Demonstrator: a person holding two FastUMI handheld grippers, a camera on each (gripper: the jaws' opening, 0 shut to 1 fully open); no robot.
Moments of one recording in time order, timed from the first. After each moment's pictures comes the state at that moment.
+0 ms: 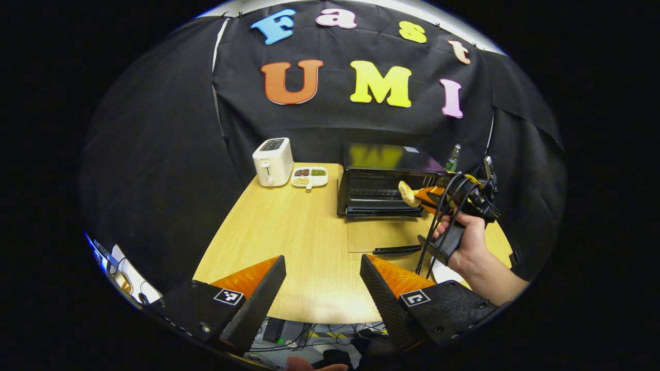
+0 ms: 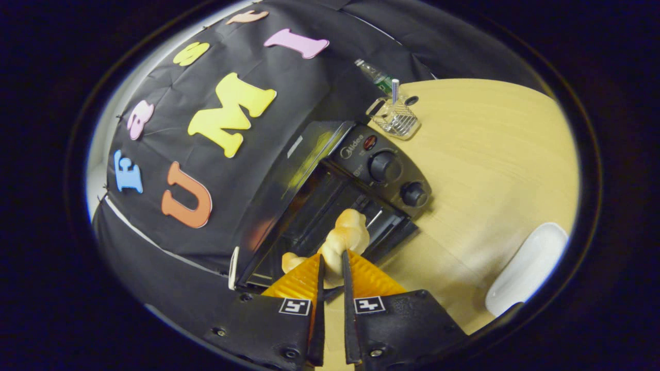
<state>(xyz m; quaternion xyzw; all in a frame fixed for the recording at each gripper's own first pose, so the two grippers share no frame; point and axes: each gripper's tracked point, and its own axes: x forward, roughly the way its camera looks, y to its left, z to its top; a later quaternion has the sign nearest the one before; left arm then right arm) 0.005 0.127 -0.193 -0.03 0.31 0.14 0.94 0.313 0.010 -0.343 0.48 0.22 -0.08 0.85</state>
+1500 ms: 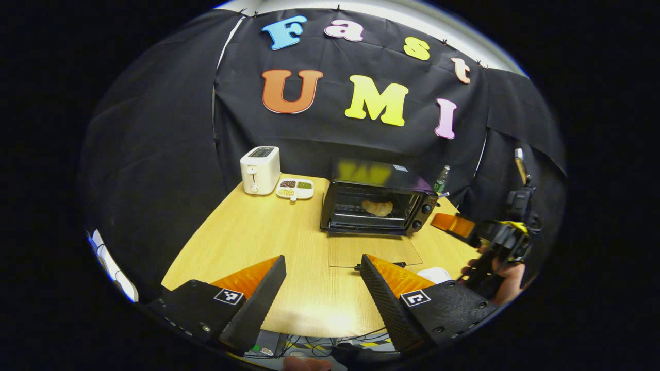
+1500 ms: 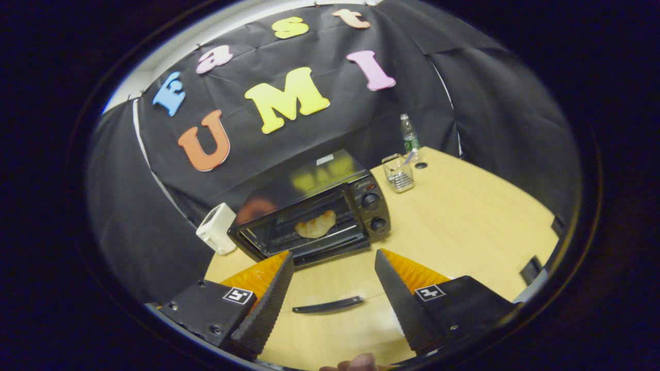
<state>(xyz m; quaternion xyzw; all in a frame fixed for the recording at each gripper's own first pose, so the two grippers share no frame) 0.033 0.092 -0.206 -0.07 0.24 0.09 0.97 0.150 -0.020 -0.265 0.19 0.22 -0.08 0.95</state>
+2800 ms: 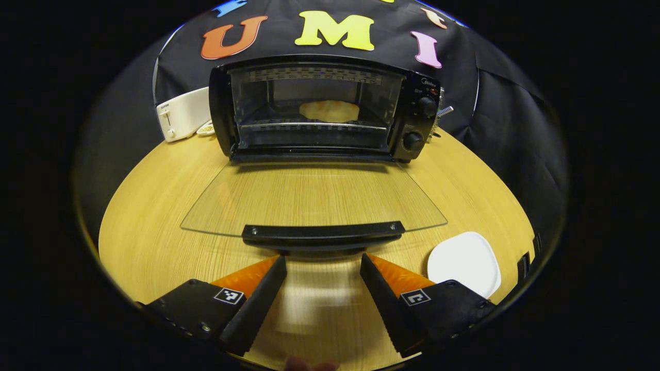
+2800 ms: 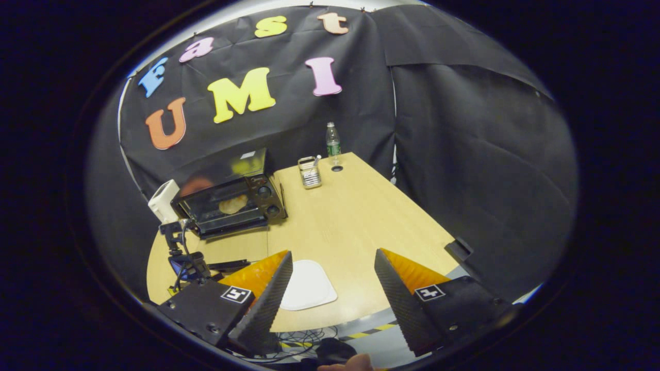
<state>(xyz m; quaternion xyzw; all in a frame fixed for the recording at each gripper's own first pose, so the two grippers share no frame) 0.162 -0.026 -0.438 -0.04 0.36 0.04 0.93 0.012 -0.176 -0.258 0.15 0.30 -0.18 0.93</state>
